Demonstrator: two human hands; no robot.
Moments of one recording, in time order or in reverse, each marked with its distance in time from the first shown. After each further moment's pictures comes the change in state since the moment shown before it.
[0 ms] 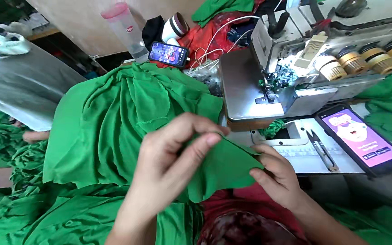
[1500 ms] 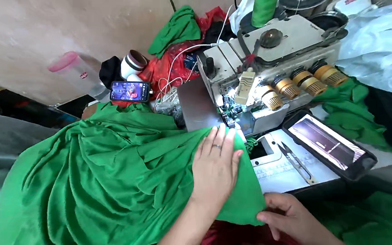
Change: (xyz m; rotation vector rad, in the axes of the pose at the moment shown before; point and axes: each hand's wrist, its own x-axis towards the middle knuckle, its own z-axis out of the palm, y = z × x) left_hand 0.040 -0.084 0.152 0.773 -0.089 0.183; right_hand -0.068 0.005 -0.055 0.420 0.029 0.684
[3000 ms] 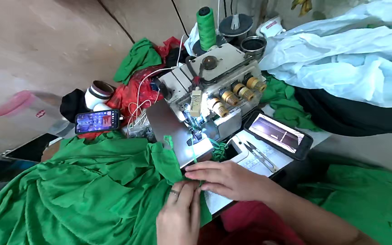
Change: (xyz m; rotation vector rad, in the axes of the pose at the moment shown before) left_hand -0.055 -0.006 -0.045 -0.241 -0.069 -0.124; right_hand 0.093 -0.035 0.007 -0.724 -0.121 -0.698
